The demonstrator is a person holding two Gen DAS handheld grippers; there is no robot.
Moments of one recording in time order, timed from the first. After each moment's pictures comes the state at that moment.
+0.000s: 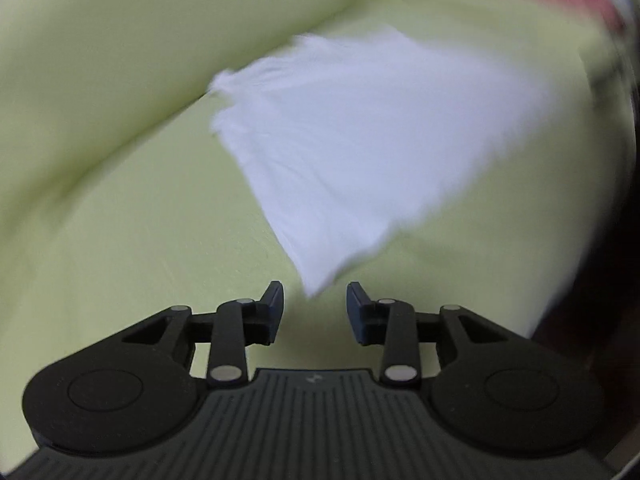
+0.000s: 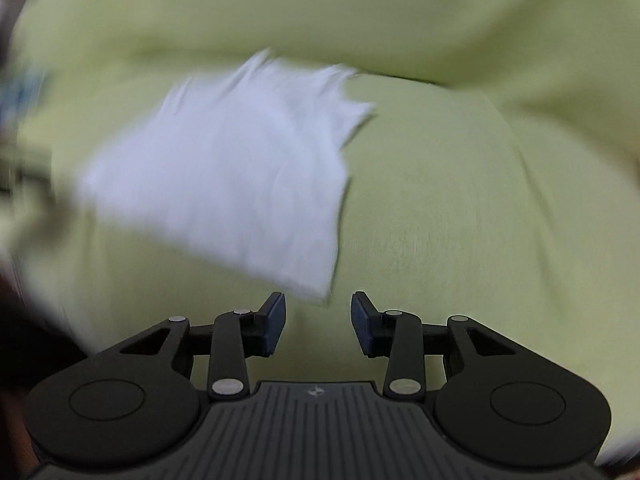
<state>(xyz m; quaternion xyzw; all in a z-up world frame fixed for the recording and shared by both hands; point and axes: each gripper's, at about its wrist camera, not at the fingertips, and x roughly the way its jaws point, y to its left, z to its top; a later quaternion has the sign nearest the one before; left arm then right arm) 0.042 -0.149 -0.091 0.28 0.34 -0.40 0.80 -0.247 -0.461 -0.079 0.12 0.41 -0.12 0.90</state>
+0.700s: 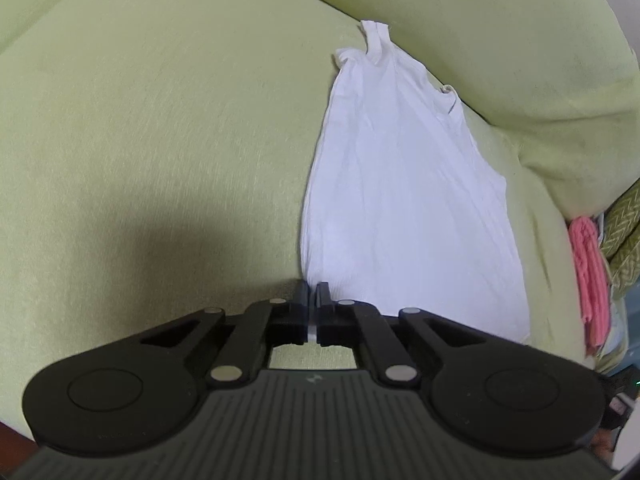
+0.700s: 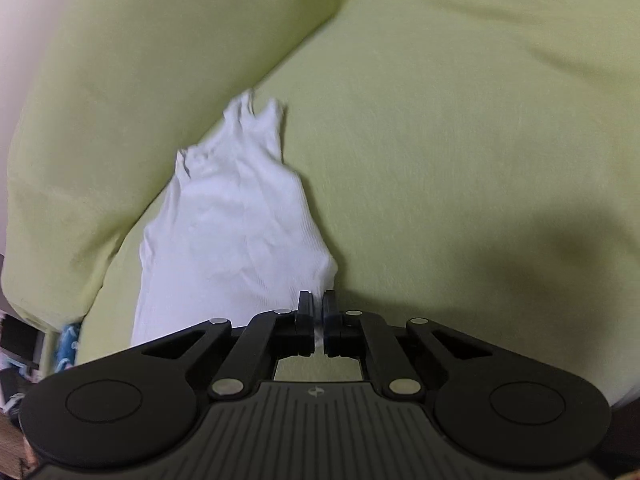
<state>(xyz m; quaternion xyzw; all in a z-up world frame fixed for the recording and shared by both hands) 0.124 -0.144 -0.127 -0.10 0.54 -0.30 0.78 -0.192 -0.526 -0.143 0.44 0.32 -0.16 0.82</state>
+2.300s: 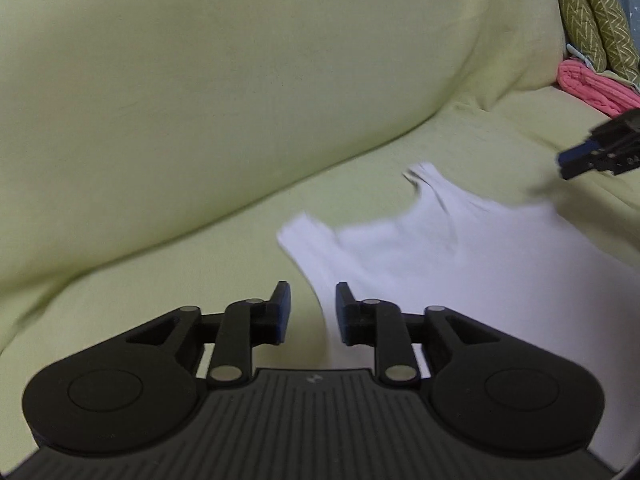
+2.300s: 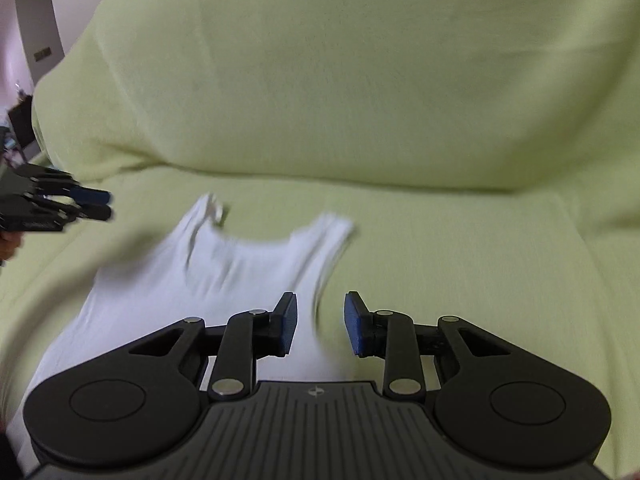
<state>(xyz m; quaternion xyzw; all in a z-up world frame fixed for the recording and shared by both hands) 0.234 -0.302 -0.054 0.25 0.27 -0.44 0.82 0.046 -0.615 -0.071 0.11 0.35 0.01 0.93</state>
